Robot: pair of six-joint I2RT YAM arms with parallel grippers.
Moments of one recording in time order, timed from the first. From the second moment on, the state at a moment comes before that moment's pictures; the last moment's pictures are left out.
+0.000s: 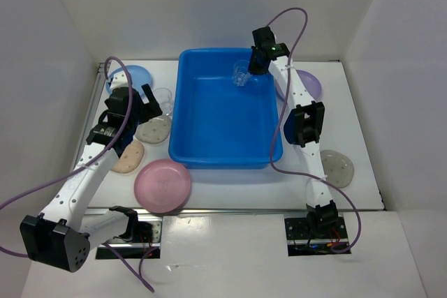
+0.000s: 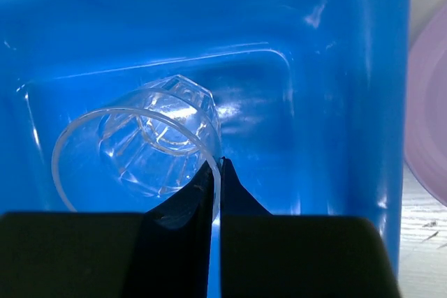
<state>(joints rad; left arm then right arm) -0.22 1.08 1.00 -0.42 -0.31 -0.47 0.30 2.53 2.64 -0.95 0.11 0.46</state>
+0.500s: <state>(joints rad) -0.21 1.06 1.00 -0.43 -0.31 -0.47 0.31 2.56 2.66 -1.00 0.12 0.46</state>
